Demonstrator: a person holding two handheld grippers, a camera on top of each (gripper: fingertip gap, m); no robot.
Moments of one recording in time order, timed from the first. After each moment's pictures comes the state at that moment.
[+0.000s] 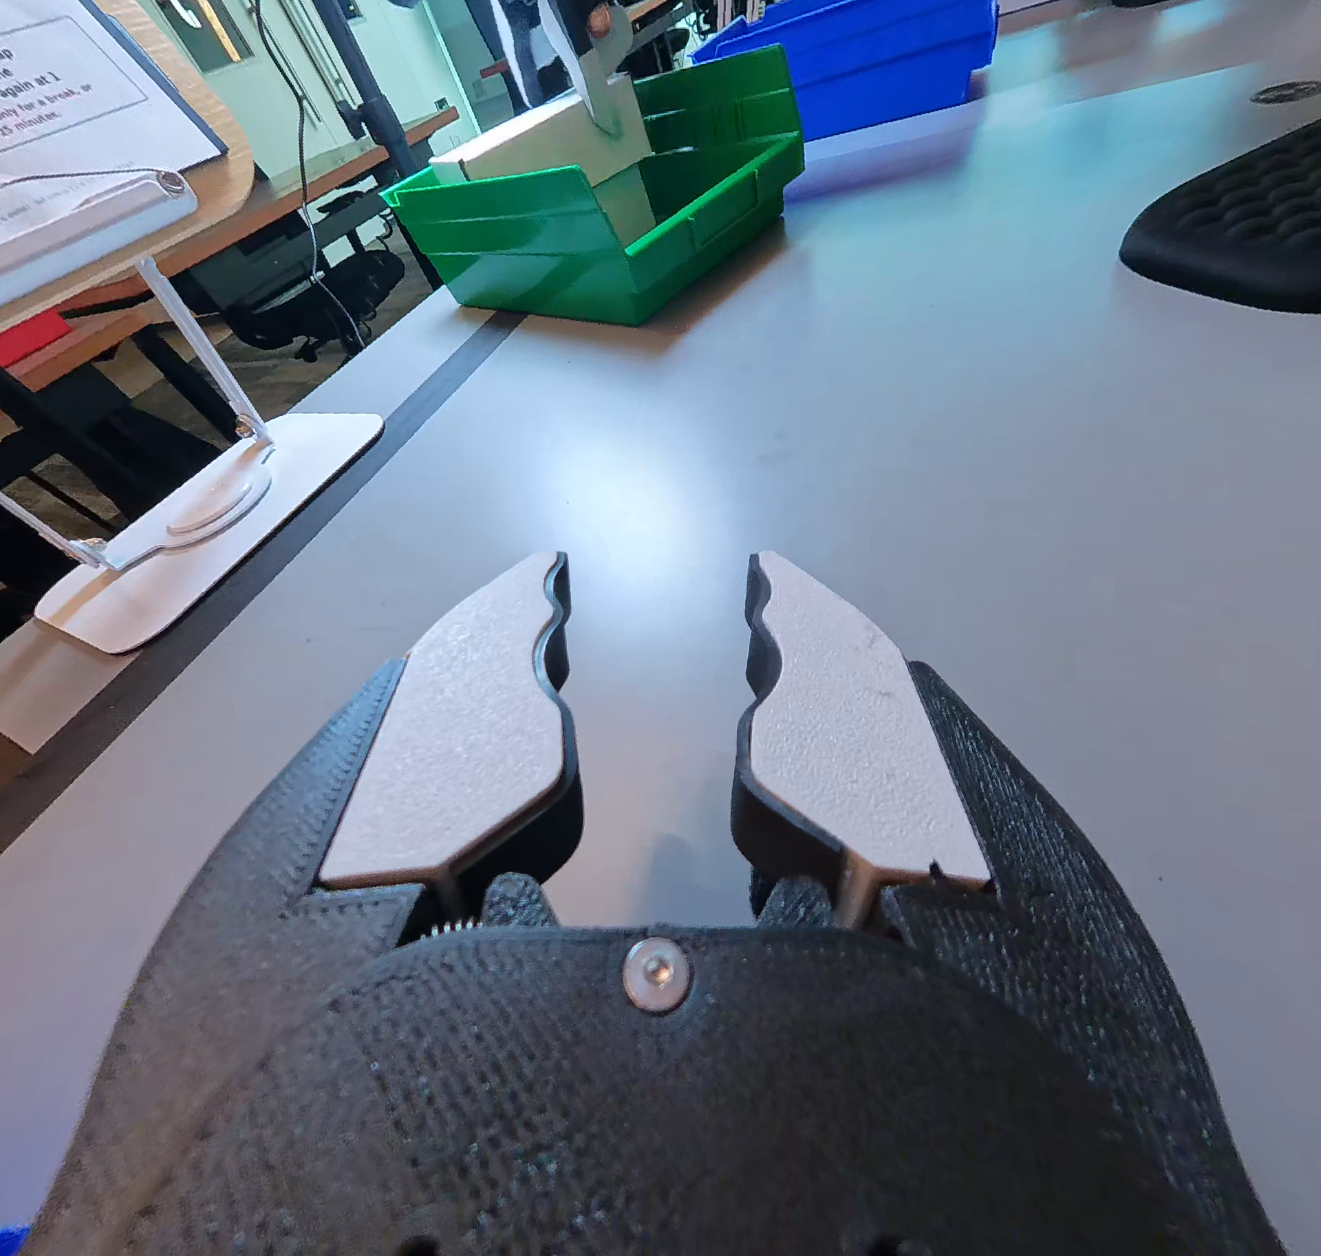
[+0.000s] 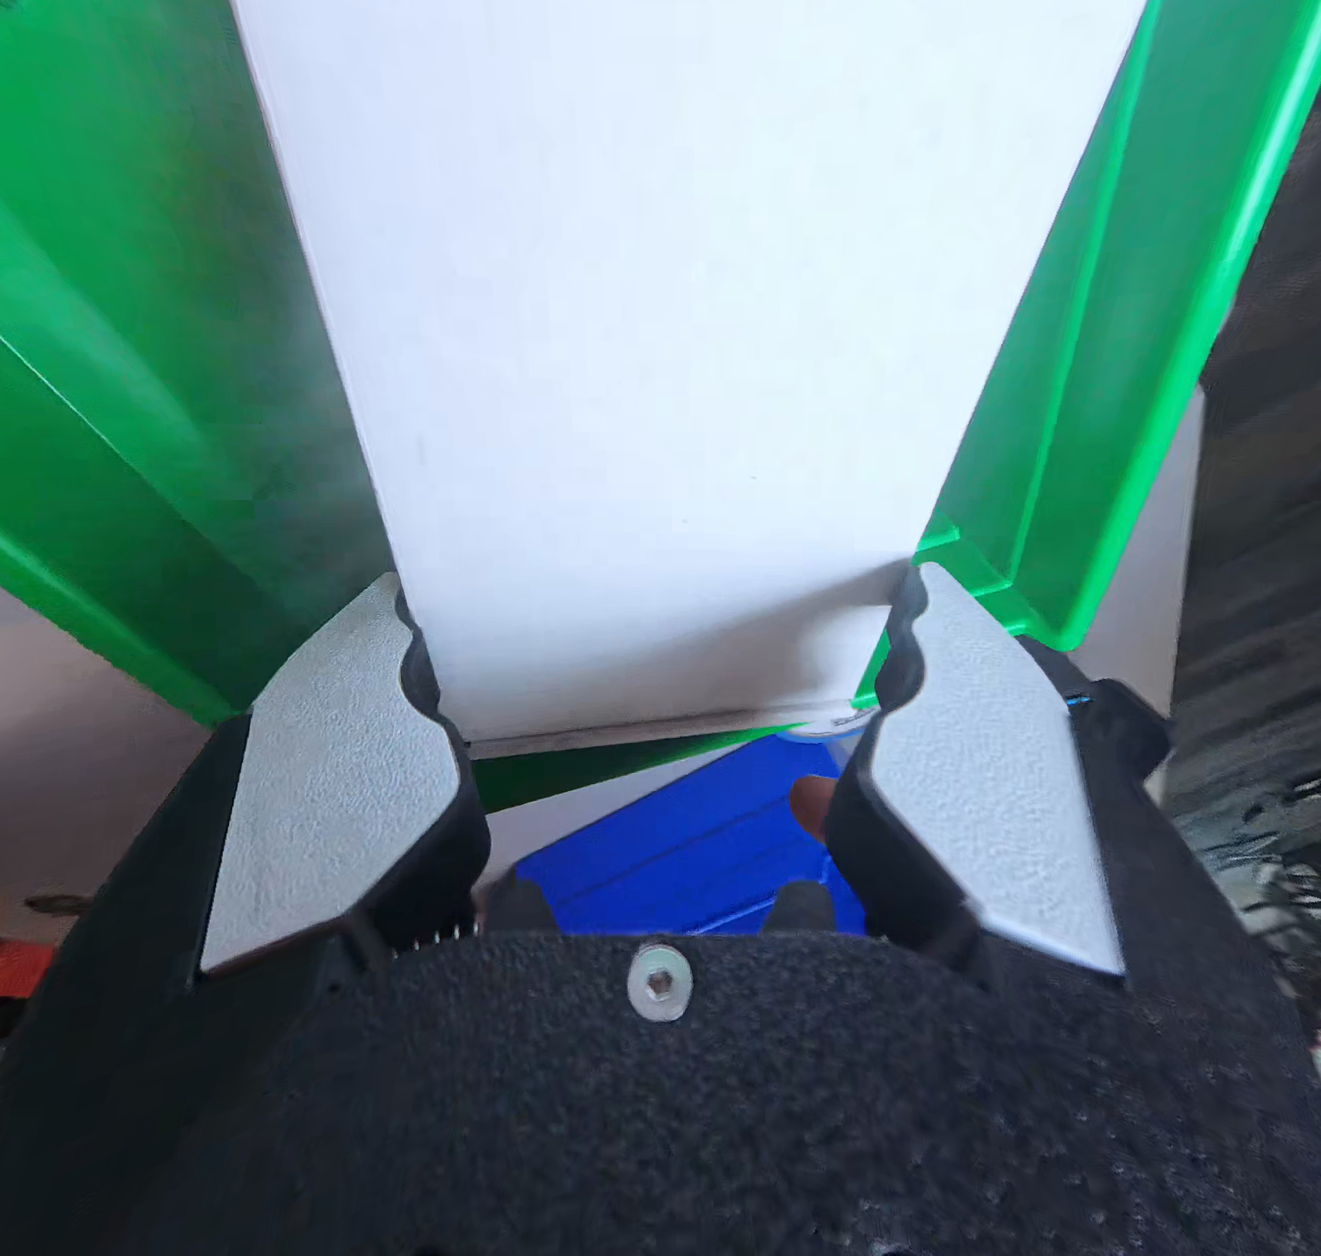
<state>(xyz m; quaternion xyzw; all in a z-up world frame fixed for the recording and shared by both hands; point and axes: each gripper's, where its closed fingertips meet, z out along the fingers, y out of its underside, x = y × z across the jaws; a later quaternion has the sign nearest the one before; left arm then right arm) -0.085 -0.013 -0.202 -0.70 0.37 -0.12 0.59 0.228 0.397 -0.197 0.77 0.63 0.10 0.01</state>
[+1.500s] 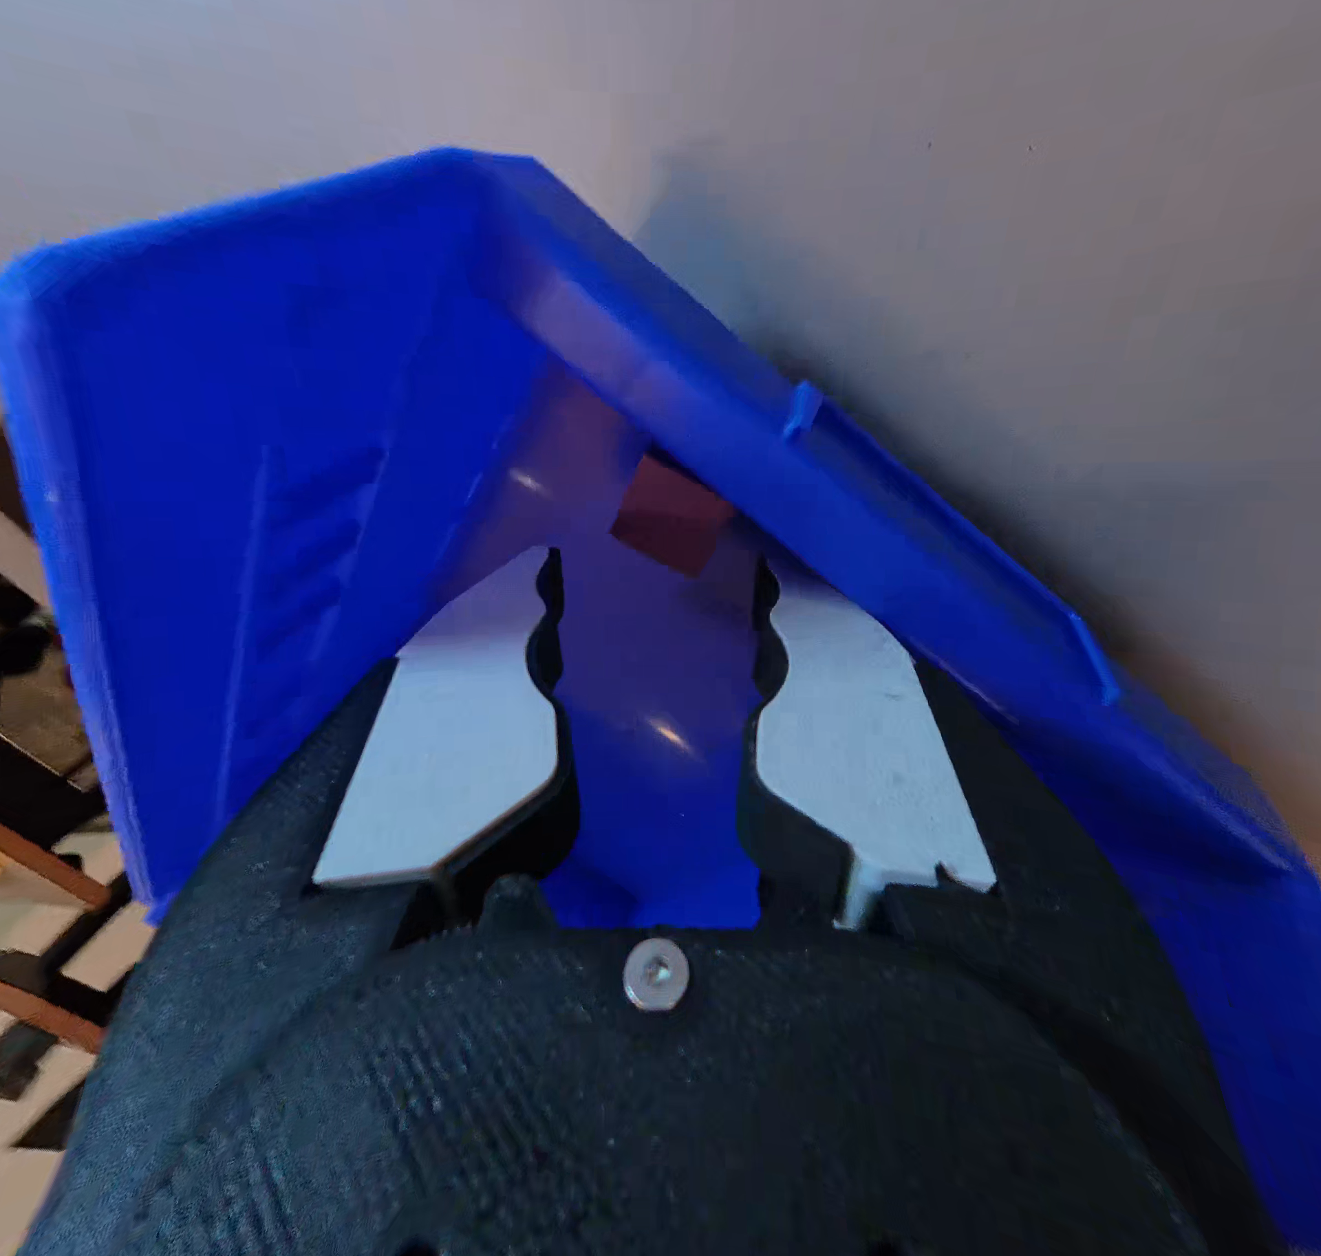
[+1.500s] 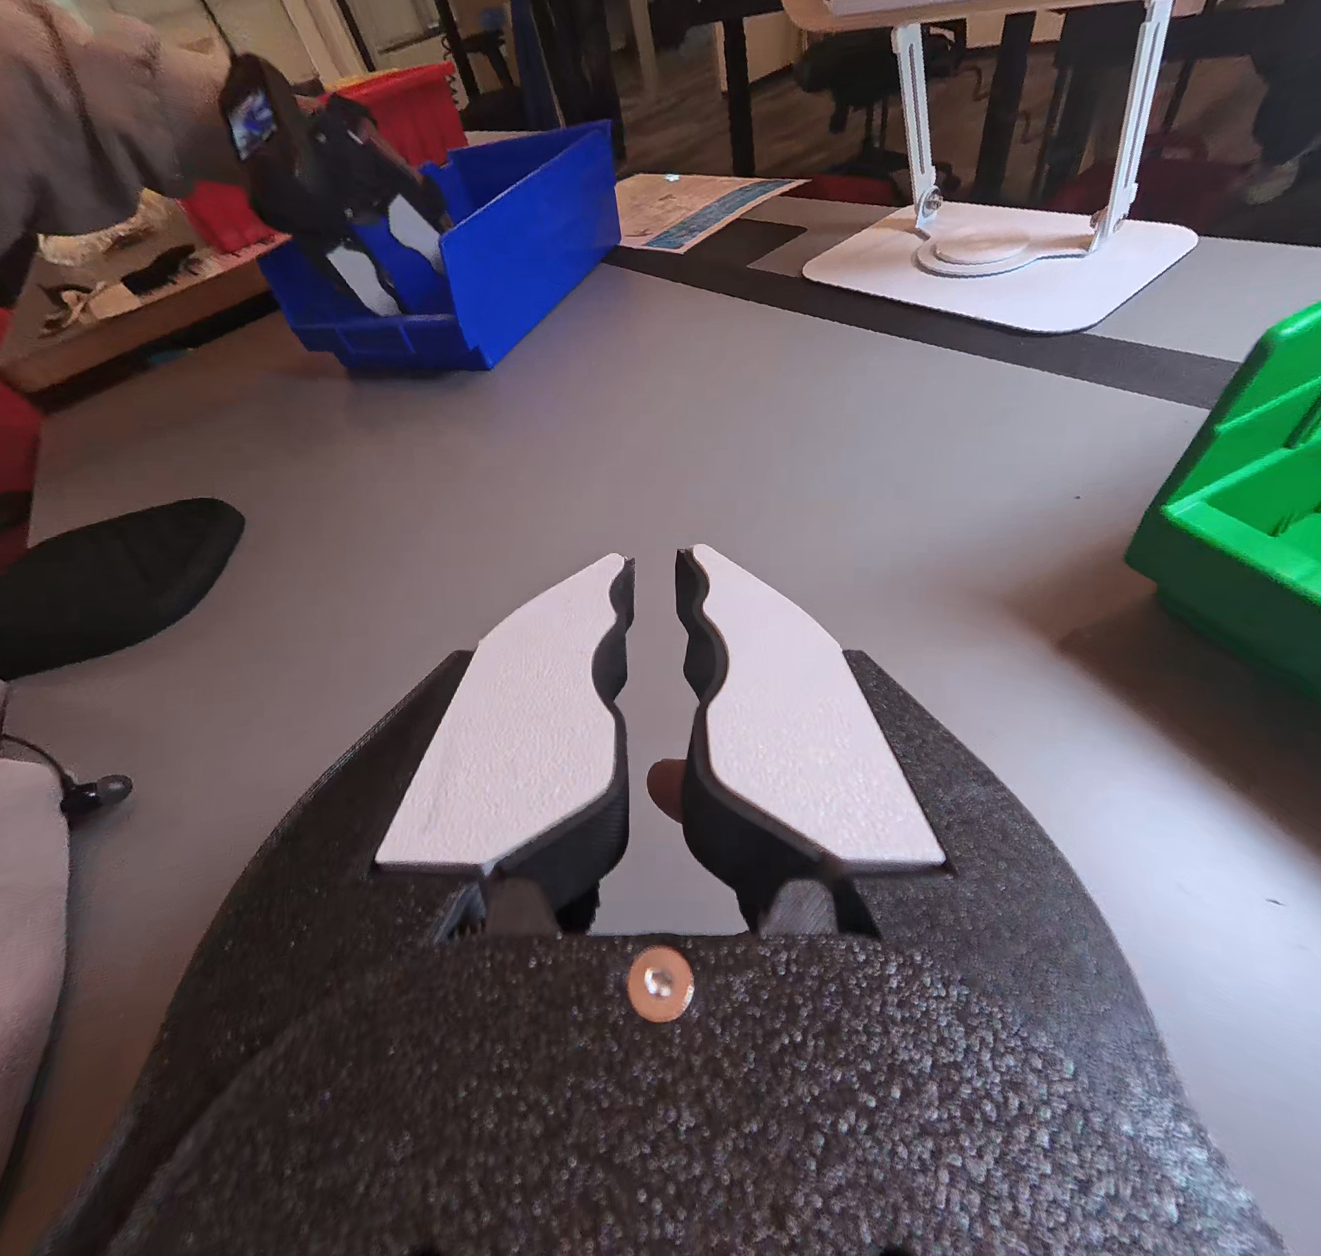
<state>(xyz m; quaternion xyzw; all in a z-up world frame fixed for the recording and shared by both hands) -0.359 -0.022 -0.252 -0.67 0.73 0.12 0.08 0.083 0.056 -0.170 0.68 0.42 -0.42 -0.43</state>
